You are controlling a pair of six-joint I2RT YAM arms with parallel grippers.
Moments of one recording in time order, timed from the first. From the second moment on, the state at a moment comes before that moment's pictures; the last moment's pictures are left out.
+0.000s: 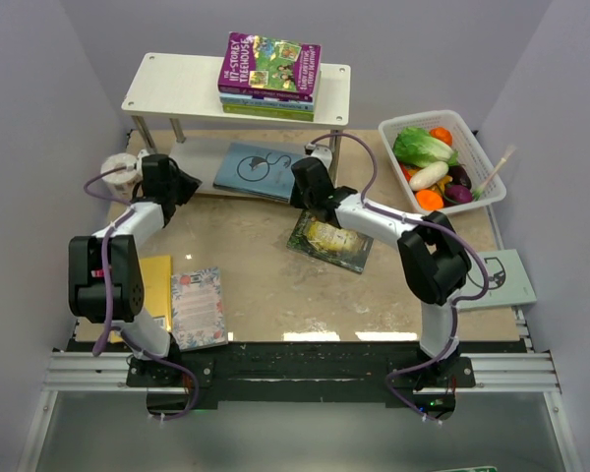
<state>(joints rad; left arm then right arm) 0.04 1.67 1.02 0.06 0.02 -0.88 0.68 1.95 1.44 -0.12 0.33 0.63</state>
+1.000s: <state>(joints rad) 0.04 1.63 0.99 0.09 0.05 -0.89 0.68 2.00 1.49 -0.13 0.35 0.63</state>
